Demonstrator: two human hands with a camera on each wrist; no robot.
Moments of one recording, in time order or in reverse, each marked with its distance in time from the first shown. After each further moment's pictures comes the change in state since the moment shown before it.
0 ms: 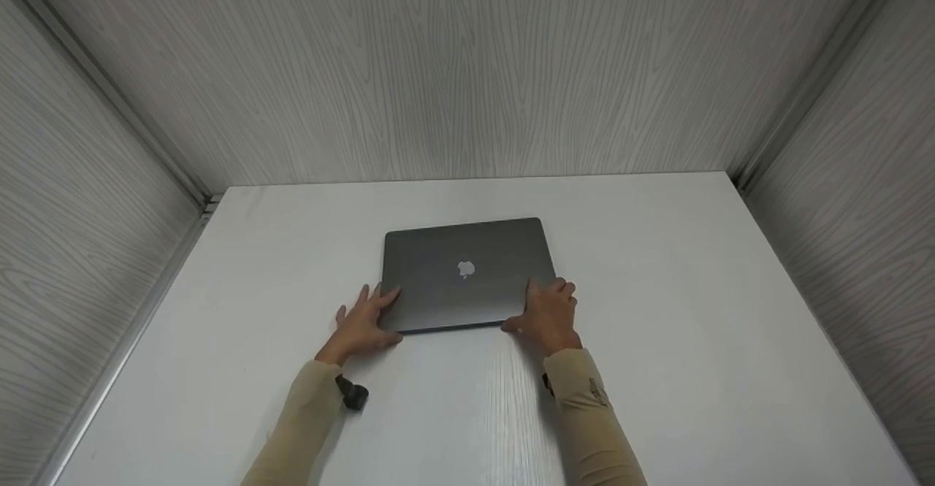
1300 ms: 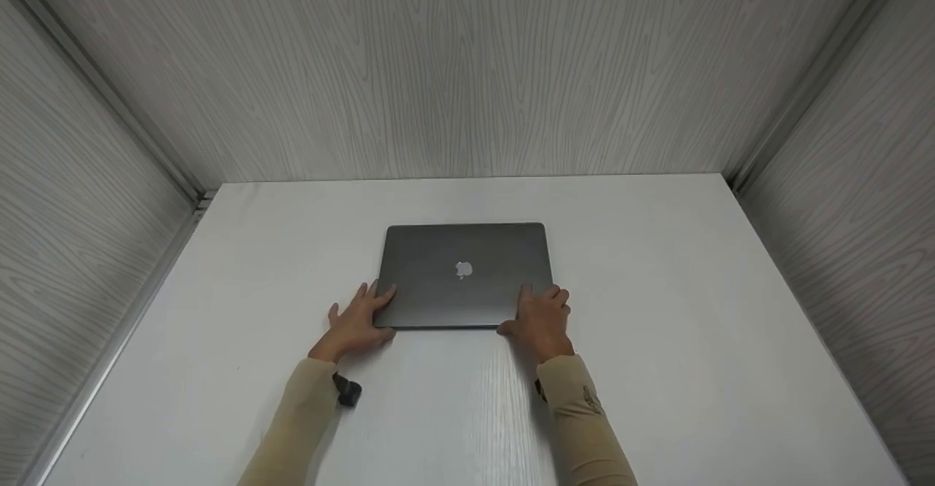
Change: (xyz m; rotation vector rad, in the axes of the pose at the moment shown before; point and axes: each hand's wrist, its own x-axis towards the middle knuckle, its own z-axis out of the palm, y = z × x) left_hand 0.002 -0.005 -0.002 0.065 -0.017 0.013; right_hand -0.011 -0.008 0.002 0.049 -0.050 0.028
